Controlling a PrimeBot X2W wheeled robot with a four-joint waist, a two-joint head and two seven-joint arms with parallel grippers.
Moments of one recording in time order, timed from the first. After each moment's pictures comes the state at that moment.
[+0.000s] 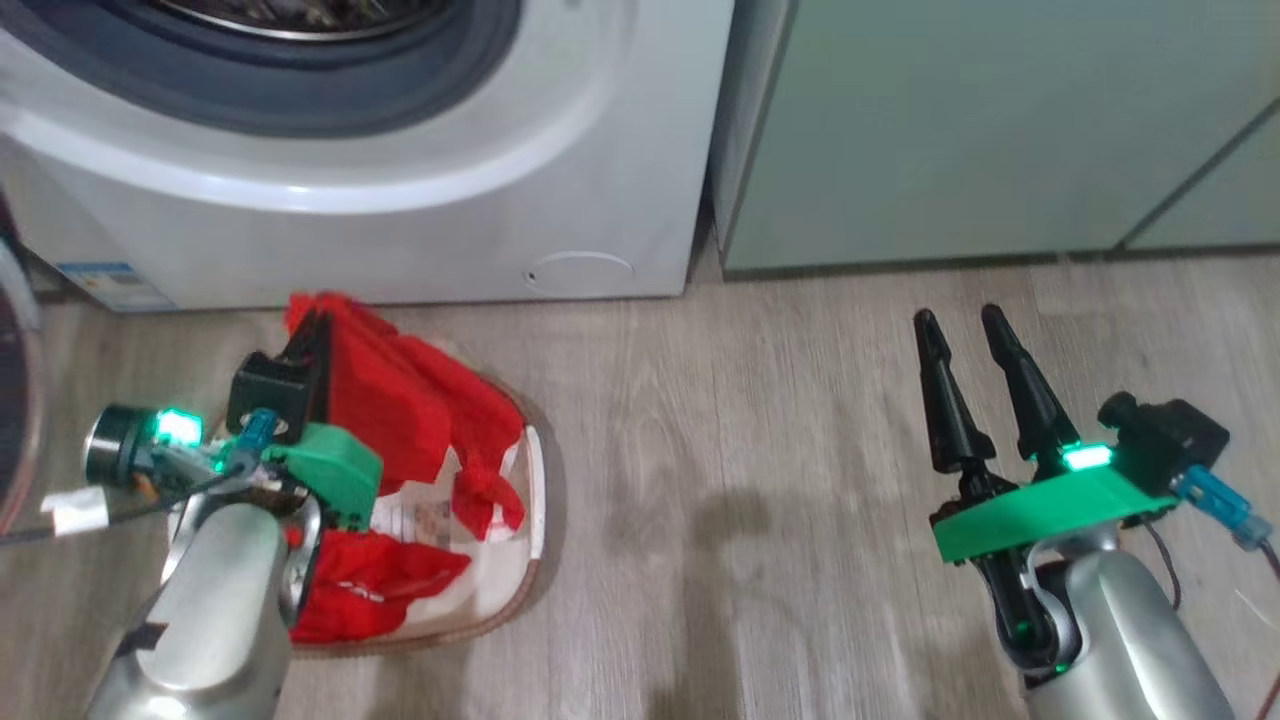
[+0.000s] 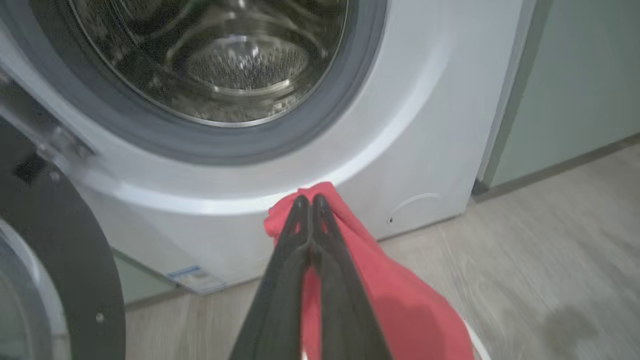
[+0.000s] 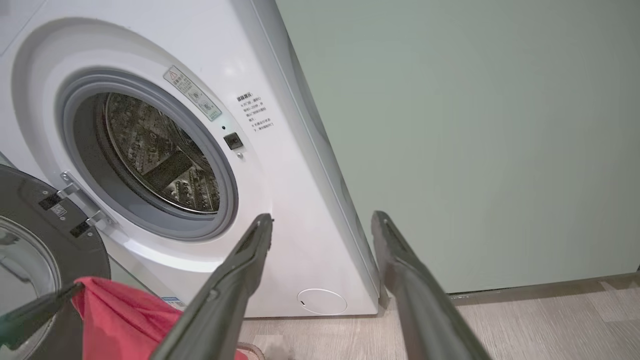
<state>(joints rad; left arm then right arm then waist) -0.43 0.25 -0.29 0.57 -0.09 0.13 -0.25 -0.18 -0.07 0.11 0.20 0.48 0.13 -0.25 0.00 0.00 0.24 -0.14</state>
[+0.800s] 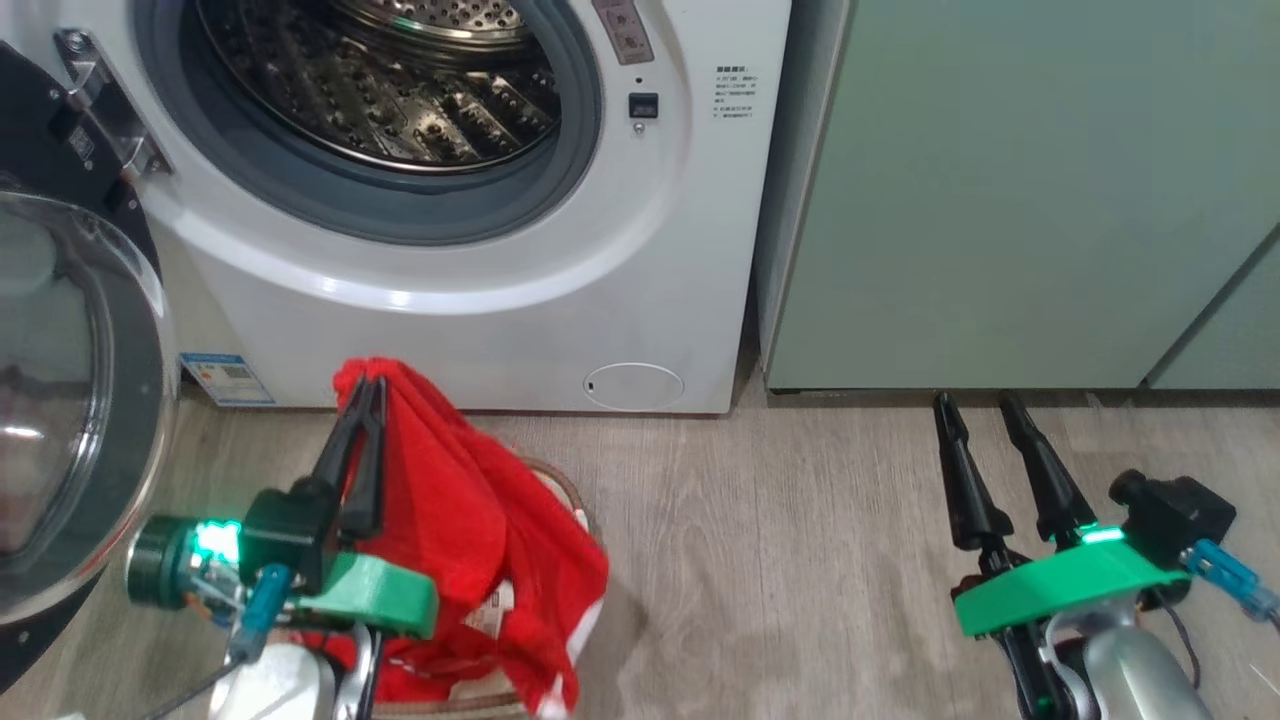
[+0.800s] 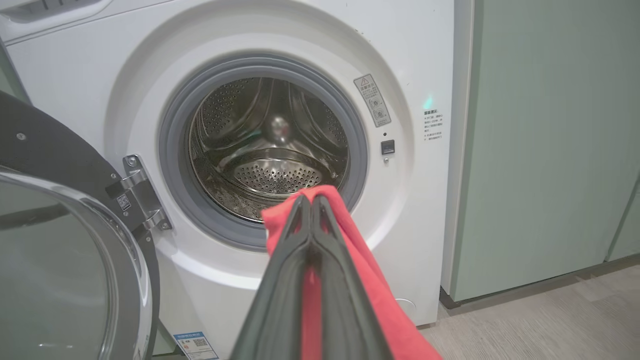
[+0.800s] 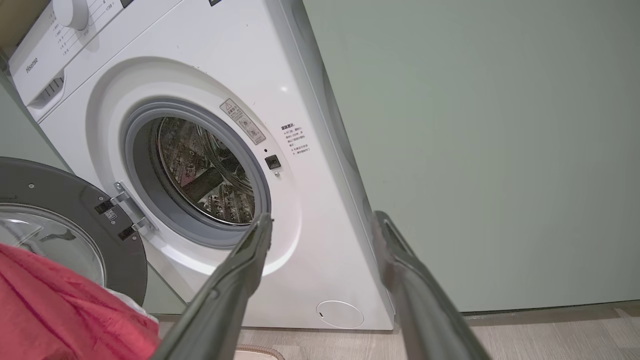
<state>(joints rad) -0.07 0.15 -0.20 0.03 -0.06 0.13 -0.25 -0.05 -0.09 0.09 0.20 0.48 0.13 -0.25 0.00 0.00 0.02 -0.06</state>
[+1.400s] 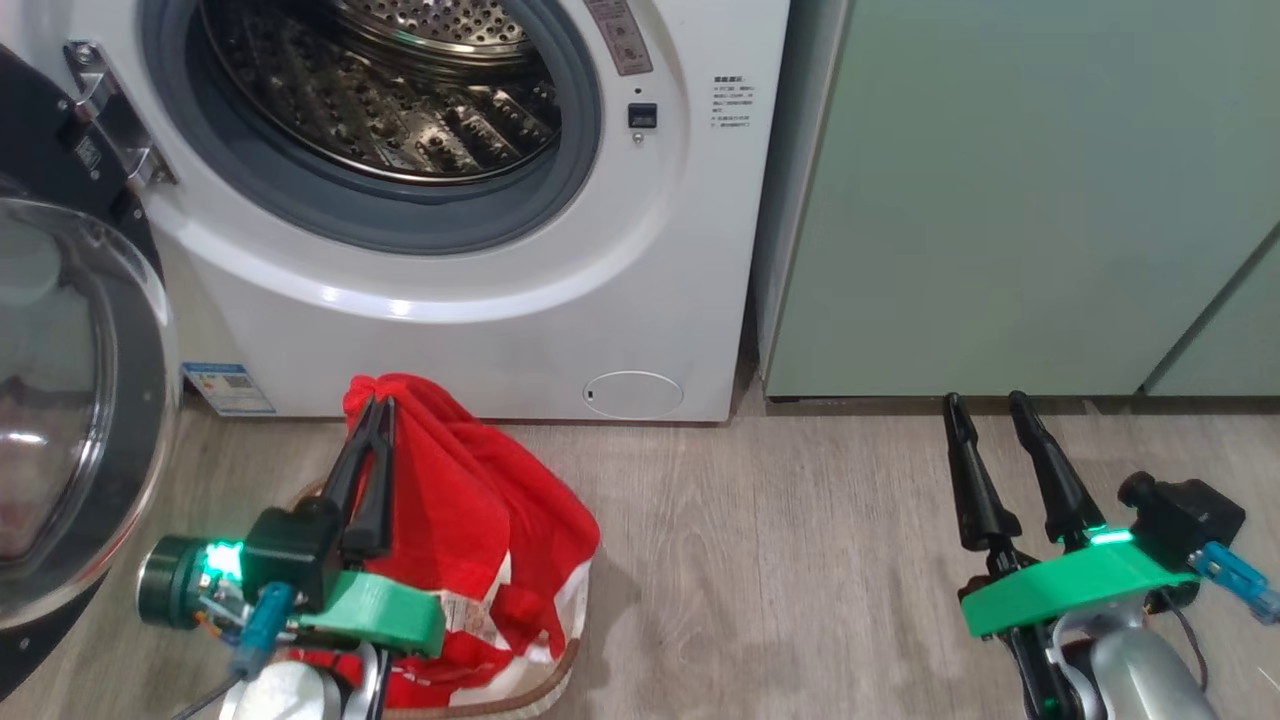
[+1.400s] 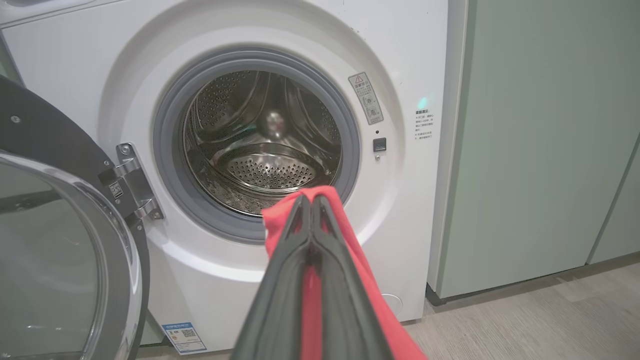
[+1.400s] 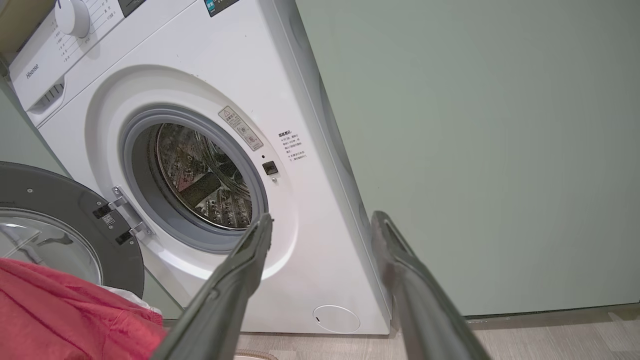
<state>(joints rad) -0.02 0.10 -0.16 0.02 -0.04 0.07 -0.25 -0.04 -0.09 0.08 0.19 0.48 0.13 -0.25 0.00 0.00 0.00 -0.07</state>
